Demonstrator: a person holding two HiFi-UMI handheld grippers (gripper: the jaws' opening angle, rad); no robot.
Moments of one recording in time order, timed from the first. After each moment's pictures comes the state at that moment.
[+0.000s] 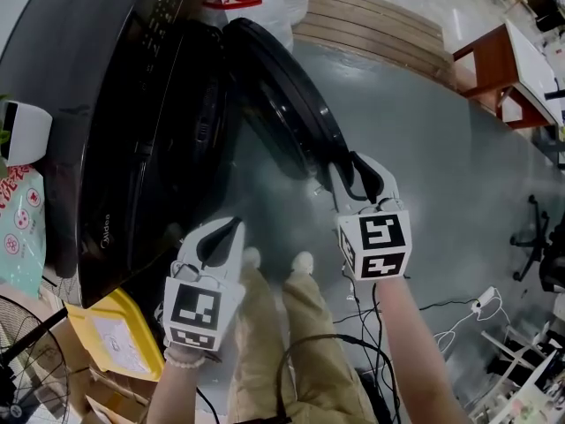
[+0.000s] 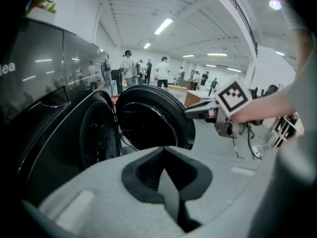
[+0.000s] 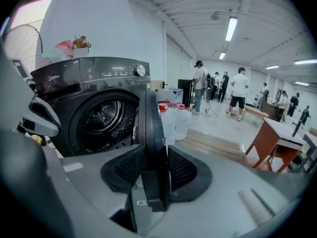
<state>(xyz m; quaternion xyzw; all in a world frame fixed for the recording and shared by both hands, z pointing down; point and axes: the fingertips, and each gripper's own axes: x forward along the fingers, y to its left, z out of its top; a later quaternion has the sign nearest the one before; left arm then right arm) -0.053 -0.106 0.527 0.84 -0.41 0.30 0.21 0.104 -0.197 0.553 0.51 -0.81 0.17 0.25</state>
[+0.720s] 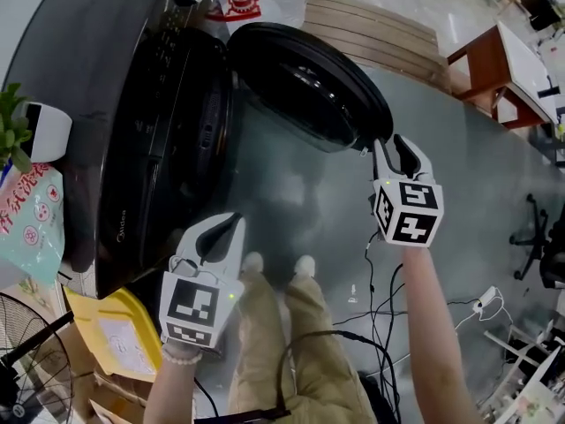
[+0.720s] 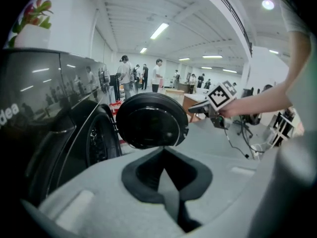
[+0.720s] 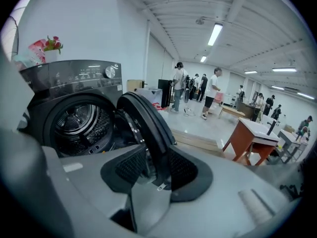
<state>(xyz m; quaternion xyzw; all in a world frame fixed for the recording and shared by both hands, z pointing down) -0.054 -0.113 0.491 0.85 -0.40 0.29 0.18 0.195 -0.232 0.533 0.60 -0.73 0.18 0.26</state>
